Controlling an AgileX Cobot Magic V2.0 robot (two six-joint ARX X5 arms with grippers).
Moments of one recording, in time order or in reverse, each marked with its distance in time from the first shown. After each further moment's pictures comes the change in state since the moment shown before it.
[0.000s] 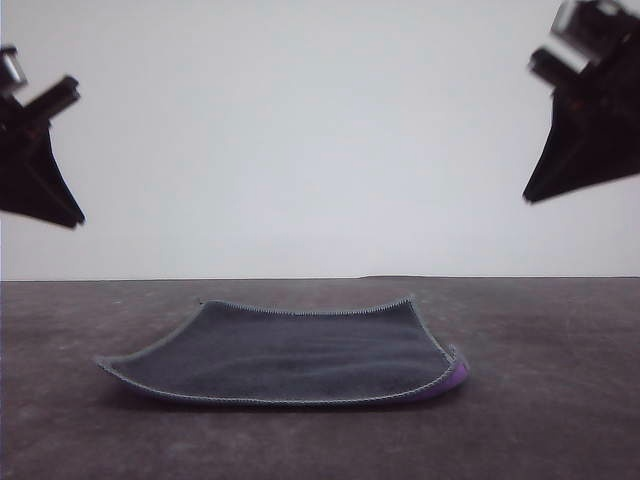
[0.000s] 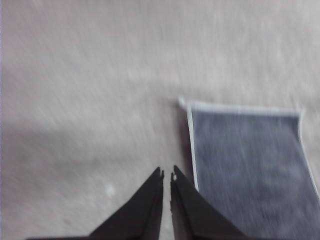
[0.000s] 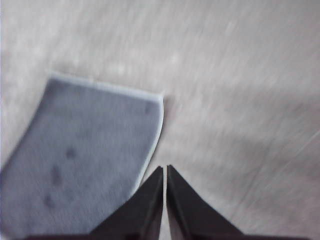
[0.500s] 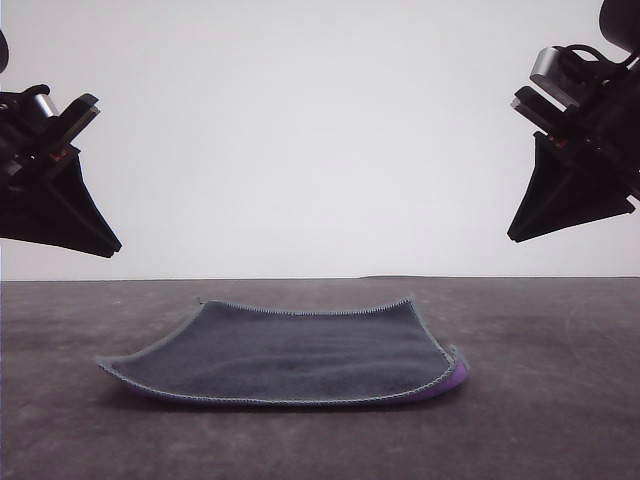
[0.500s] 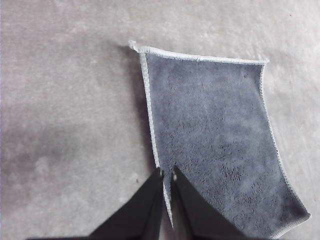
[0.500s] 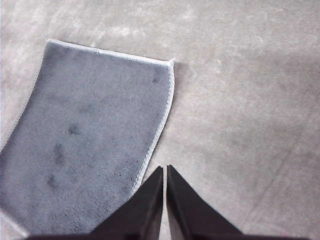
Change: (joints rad) left_arx -0.039 0.077 0.001 -0.016 0.149 0.012; right_arx 0.015 0.077 0.000 -0.001 -0.048 0.000
